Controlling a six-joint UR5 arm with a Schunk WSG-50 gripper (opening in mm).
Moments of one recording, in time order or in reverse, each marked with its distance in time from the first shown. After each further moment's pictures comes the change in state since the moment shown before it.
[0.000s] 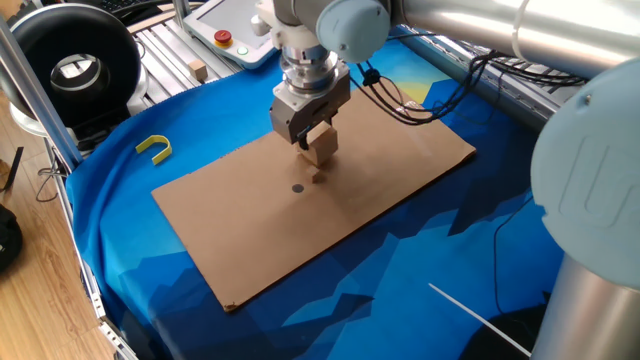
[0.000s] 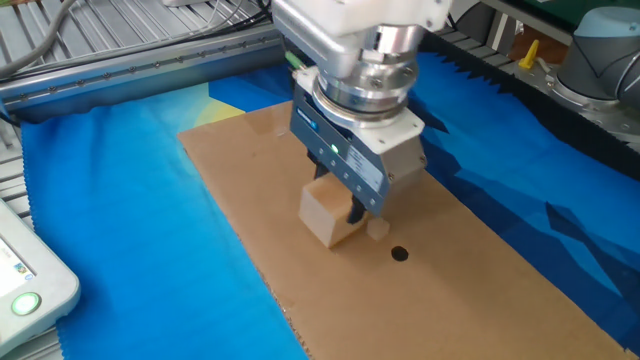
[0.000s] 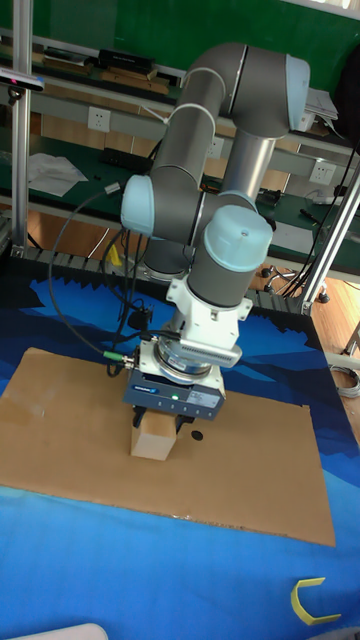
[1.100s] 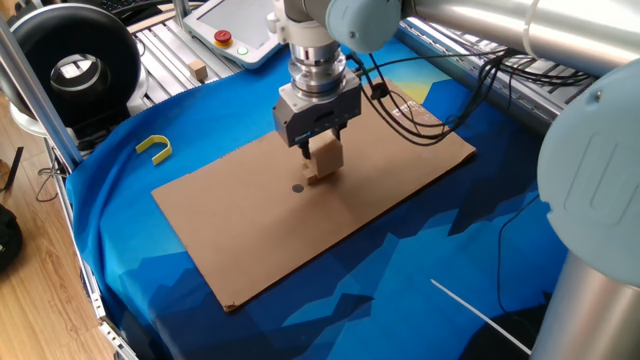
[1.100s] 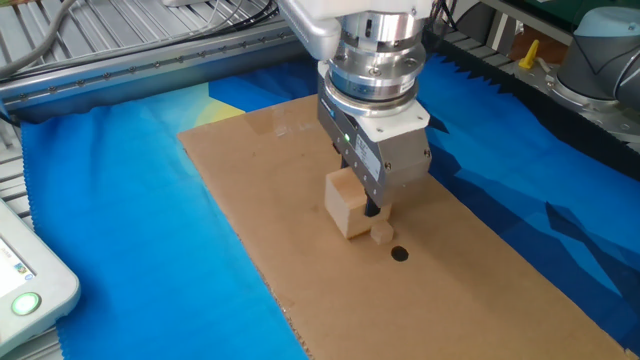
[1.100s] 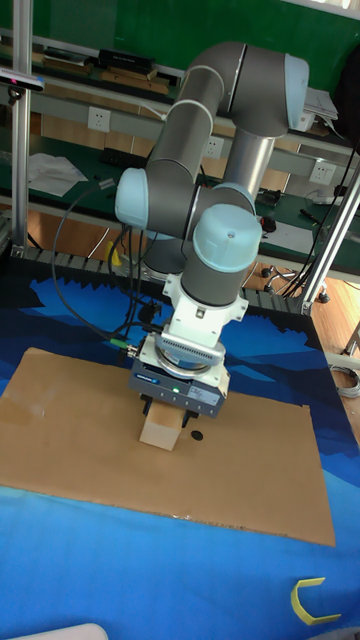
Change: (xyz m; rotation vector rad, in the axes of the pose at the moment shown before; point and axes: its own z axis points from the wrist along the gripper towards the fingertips) arm 0.022 0.023 0.001 -0.074 0.080 0.218
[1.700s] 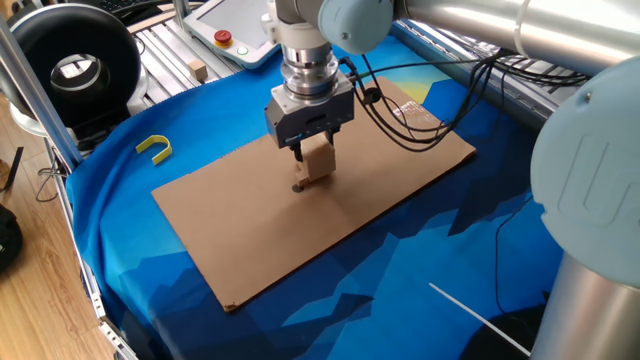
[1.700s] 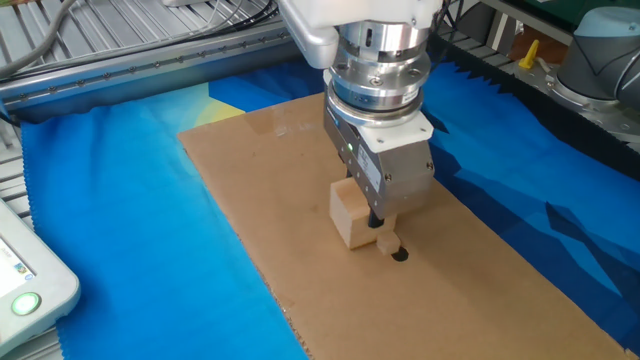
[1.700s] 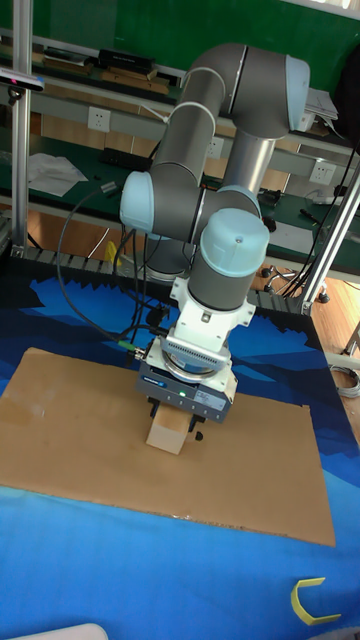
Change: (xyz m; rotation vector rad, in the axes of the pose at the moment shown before) arm 0.000 0.010 0.000 -0.001 0.005 0.037
